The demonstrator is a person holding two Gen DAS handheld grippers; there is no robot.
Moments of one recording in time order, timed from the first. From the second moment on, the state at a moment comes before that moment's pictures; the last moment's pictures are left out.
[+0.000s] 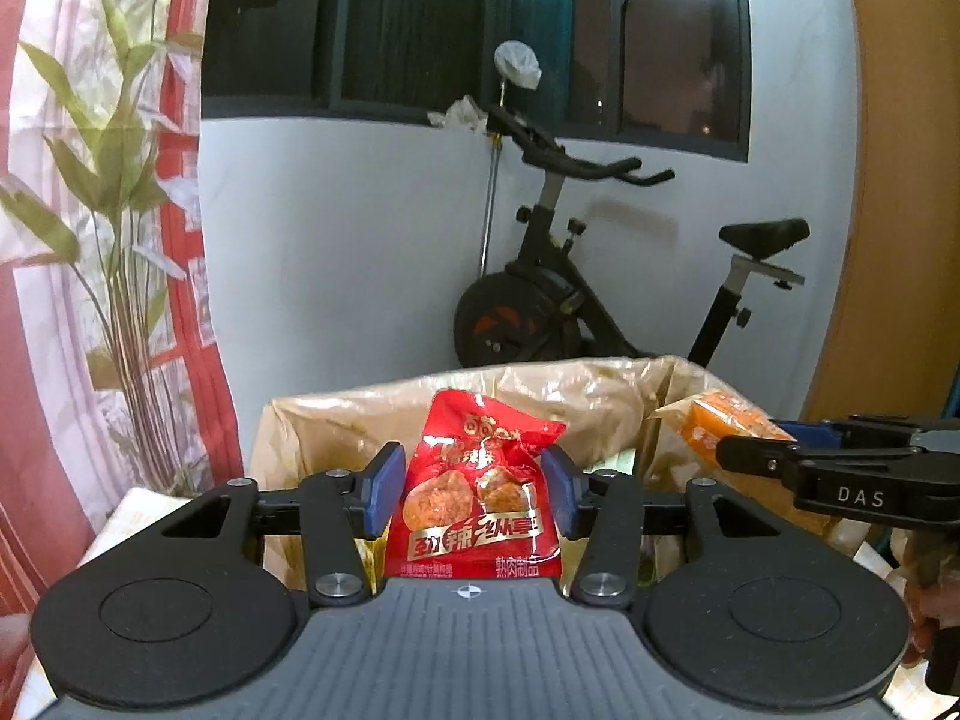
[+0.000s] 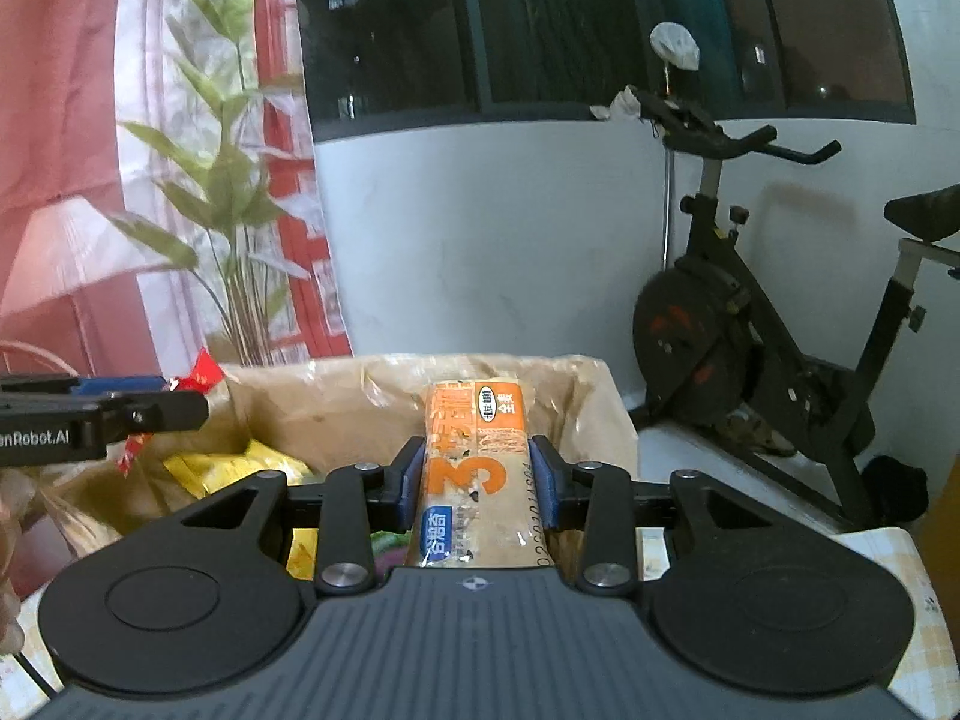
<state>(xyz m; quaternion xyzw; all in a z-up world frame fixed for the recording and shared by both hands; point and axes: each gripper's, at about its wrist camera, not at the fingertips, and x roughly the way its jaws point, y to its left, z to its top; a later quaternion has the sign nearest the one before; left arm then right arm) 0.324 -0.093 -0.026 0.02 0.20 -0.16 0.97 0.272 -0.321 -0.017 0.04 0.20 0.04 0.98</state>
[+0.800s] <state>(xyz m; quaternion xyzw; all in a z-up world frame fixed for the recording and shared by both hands) 0.260 -0.039 -0.017 -0.01 0.24 -0.14 0.96 0.214 -0.309 -0.006 0.02 0.18 0.04 0.98</state>
